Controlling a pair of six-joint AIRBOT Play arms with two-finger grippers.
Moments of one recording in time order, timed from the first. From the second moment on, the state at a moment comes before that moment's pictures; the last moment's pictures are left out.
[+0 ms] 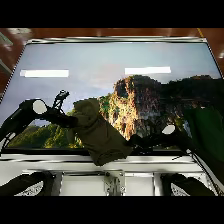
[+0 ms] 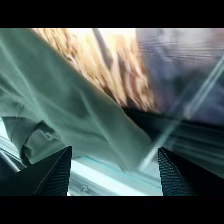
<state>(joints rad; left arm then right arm) -0.24 -1.18 0.87 1.21 -1.09 -1.49 0.24 -1.22 0.42 -0.62 0.98 1.41</state>
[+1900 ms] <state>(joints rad) -0.20 -0.97 1.16 1.44 -1.30 -1.48 0.03 -0.73 0.95 -1.28 1.27 1.62</state>
